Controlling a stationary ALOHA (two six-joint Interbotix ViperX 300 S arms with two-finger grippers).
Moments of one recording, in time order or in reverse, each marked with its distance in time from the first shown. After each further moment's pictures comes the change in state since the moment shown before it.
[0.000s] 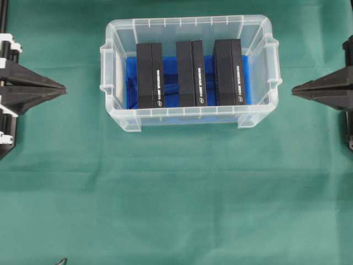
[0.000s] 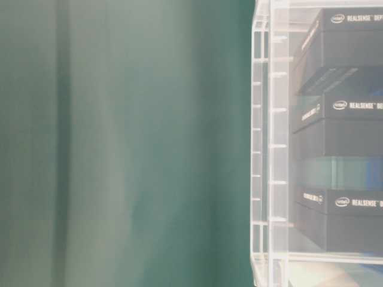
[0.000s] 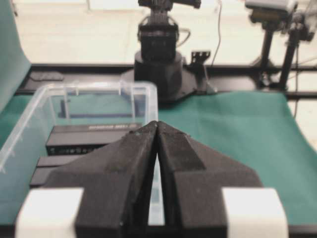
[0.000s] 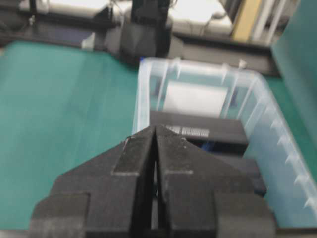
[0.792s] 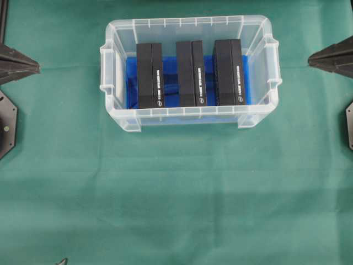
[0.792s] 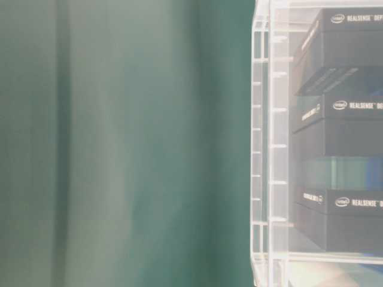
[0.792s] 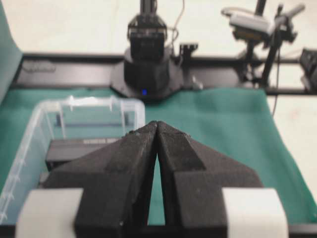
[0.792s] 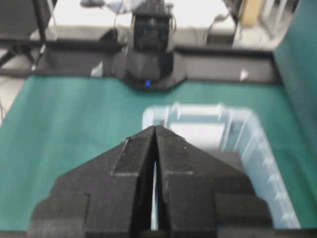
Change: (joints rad) left arm -0.026 0.071 -0.453 0.000 0.546 -0.023; right arm 0.000 0.110 -0.445 0.000 0.462 0.117
